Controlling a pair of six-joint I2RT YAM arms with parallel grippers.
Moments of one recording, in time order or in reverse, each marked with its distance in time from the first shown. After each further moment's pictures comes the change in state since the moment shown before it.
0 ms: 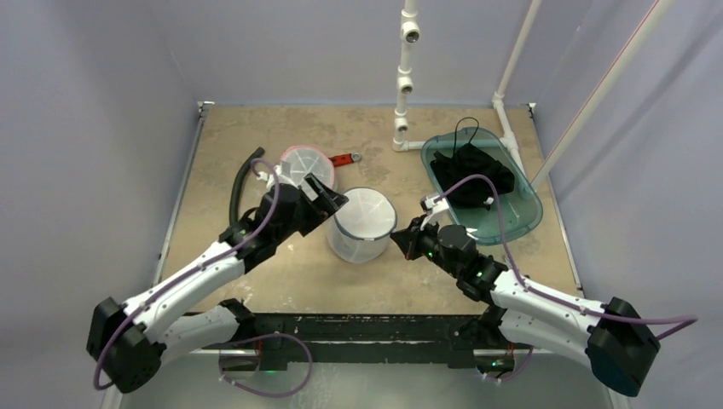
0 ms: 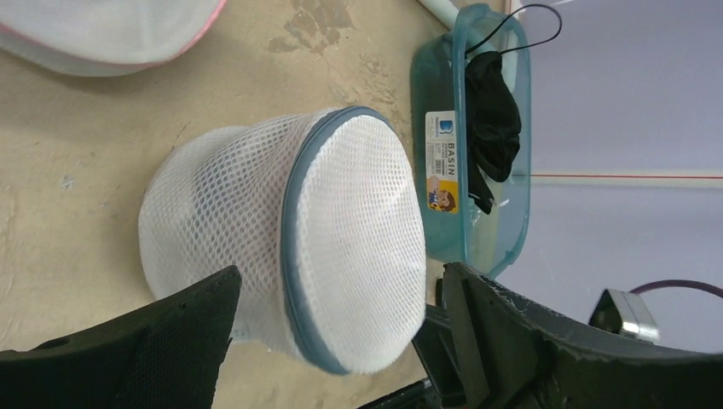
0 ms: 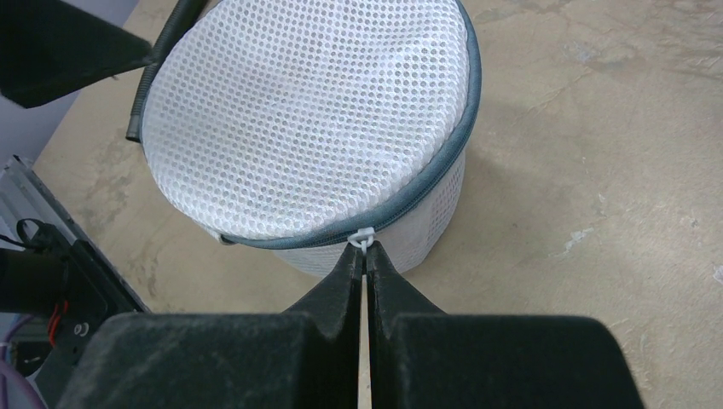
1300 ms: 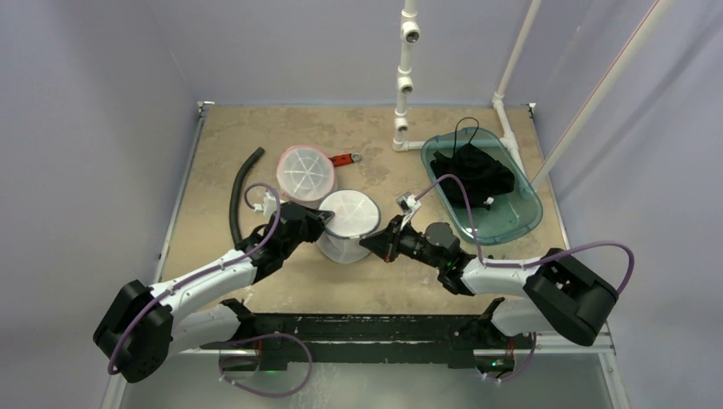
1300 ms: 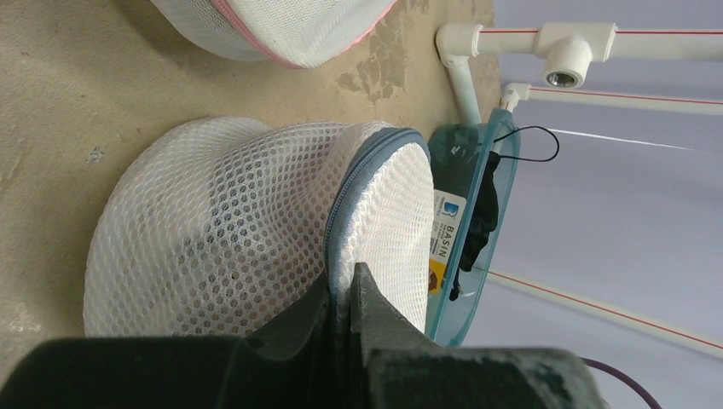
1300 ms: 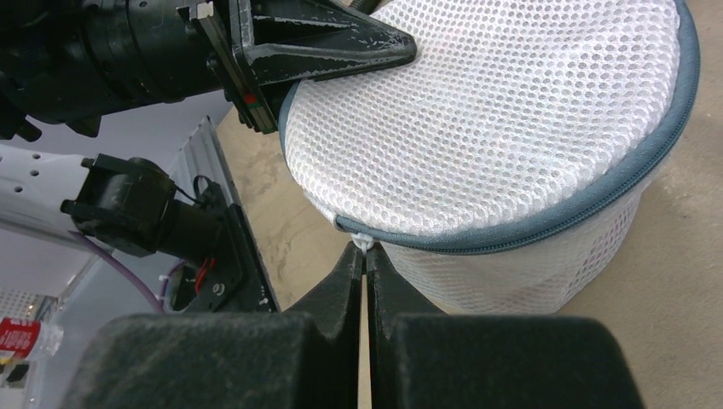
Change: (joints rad) left arm 0.003 0.021 -0.260 0.256 -0.143 -0.398; right arm -0.001 0.414 -0.022 0.617 -0.356 0.150
